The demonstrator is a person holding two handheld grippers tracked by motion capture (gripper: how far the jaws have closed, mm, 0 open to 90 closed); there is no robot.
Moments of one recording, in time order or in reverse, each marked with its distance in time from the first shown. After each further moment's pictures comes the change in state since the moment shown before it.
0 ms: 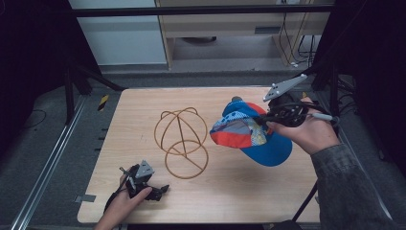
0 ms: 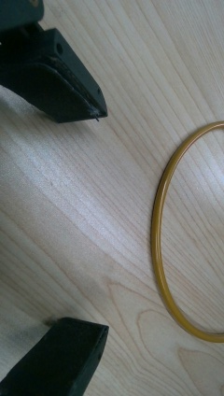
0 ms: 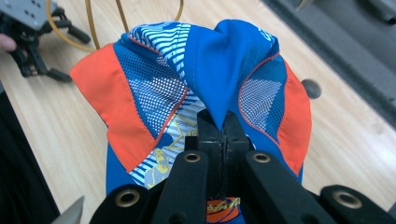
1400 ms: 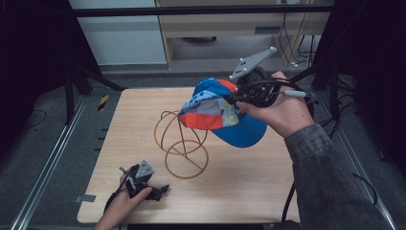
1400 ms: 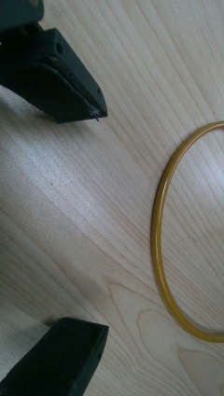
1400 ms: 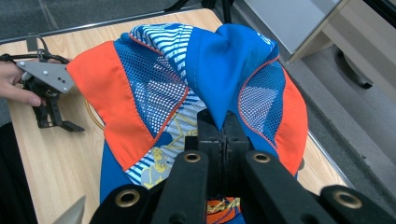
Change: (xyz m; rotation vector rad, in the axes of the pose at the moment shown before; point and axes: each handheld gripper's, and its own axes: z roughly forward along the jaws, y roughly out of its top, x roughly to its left) left arm 0.000 0.000 0.000 0.000 0.002 0.000; right arm 0.034 0.087 -0.007 -0.102 -0.017 -0.150
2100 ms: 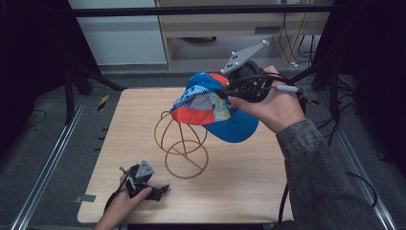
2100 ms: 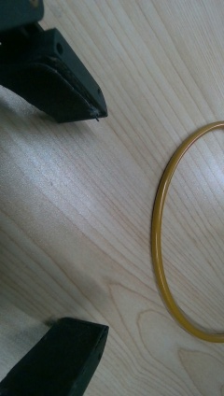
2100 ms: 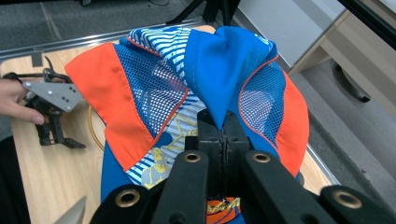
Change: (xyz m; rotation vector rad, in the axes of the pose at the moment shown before) left arm 0.000 0.000 0.000 0.000 0.001 0.000; right arm 0.004 0.019 0.002 -0.042 -0.001 -0.013
